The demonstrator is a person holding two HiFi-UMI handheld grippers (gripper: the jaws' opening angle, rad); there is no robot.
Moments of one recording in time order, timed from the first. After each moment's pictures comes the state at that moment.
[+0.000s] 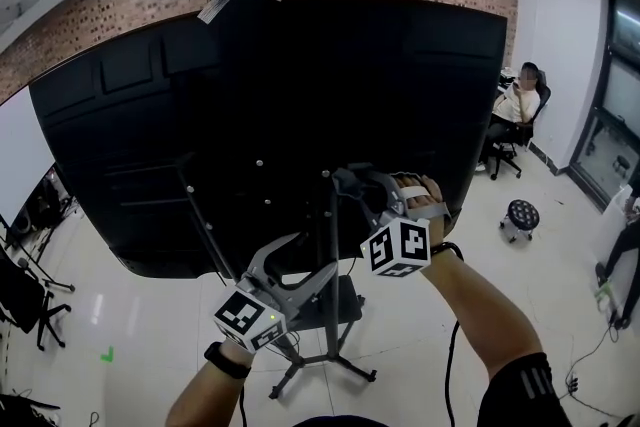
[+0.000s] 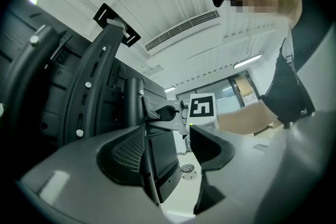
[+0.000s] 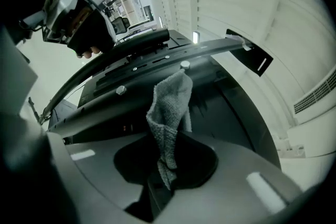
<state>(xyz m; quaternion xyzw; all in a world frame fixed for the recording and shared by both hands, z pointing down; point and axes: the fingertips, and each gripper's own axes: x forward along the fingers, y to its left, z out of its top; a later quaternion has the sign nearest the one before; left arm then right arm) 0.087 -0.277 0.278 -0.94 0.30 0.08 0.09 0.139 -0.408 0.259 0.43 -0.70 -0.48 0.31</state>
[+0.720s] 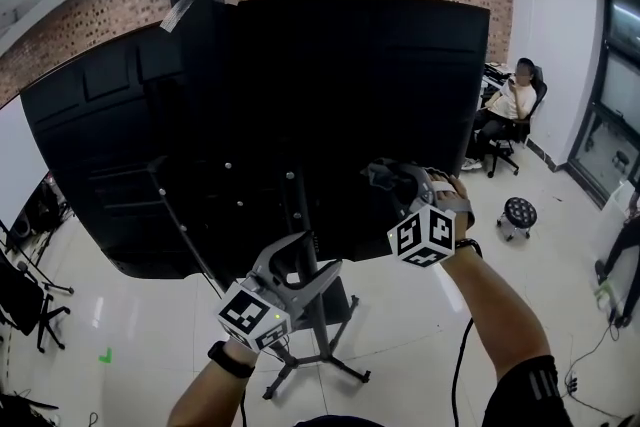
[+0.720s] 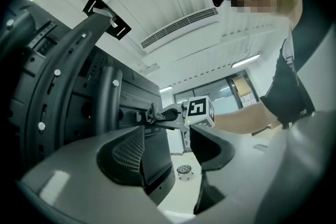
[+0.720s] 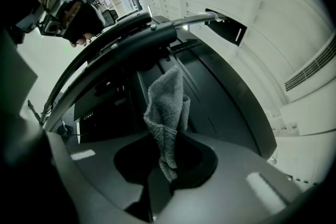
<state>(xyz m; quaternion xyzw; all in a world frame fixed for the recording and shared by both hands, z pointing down) 0.149 -0.279 0.277 -0.95 0.29 0.08 0.09 0.259 -0.427 0.264 0.49 -0.70 -0.41 0.33</state>
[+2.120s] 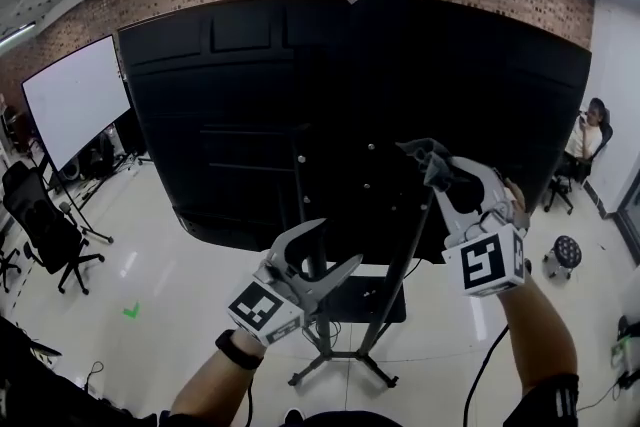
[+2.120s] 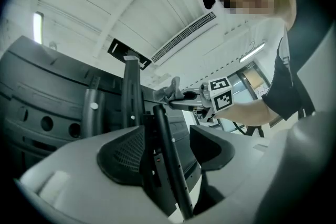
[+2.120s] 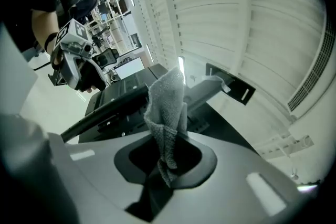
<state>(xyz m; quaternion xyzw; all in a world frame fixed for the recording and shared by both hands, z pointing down) -0.022 -0.230 0.245 -0.91 0.38 0.10 0.14 0.074 -0.303 0.161 0.41 -0.76 -0.47 0.18</state>
